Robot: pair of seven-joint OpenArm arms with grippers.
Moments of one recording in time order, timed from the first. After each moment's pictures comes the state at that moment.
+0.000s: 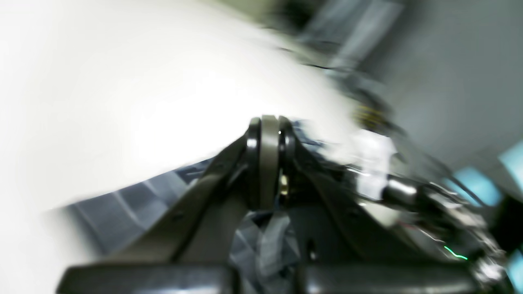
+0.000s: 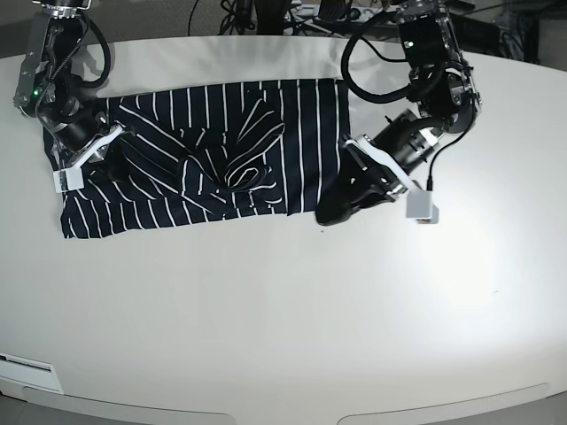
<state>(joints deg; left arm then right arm) 11.1 2.6 -16.7 111.5 -55.3 -31.4 54.6 -15.8 17.4 20.0 89.5 35.7 36.1 -42.1</state>
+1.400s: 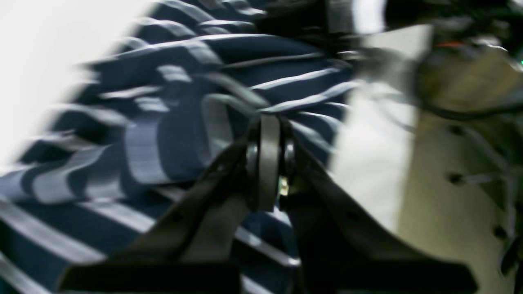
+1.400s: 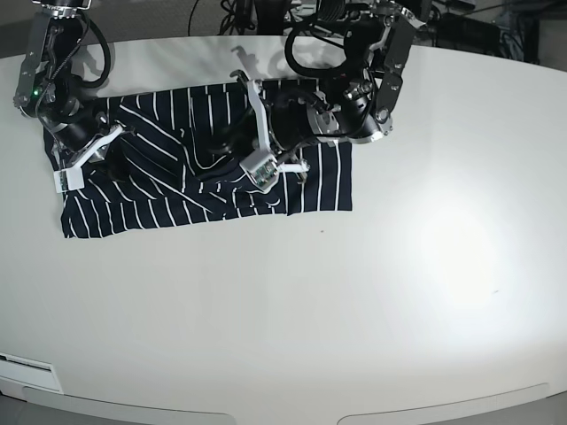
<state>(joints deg) 6.0 -2.3 19.0 107.1 -28.2 -34.5 52.4 -15.8 17.4 20.0 89.5 35.8 36.1 -42.3</state>
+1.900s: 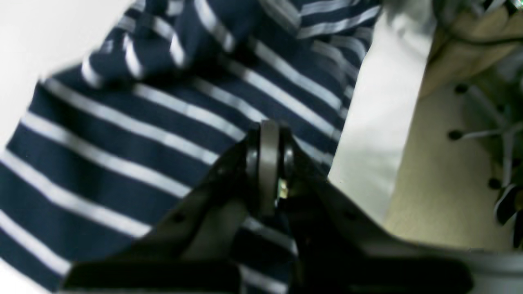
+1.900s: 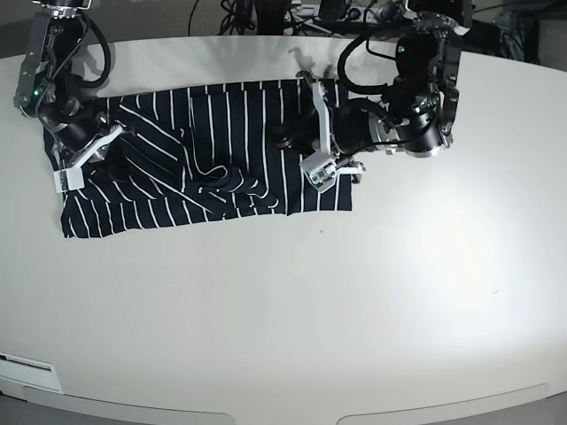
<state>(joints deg) 6.0 -11.9 10.5 110.6 -42.9 -41.5 68.8 -15.8 17.4 20.0 89.5 35.7 36.1 -42.3</state>
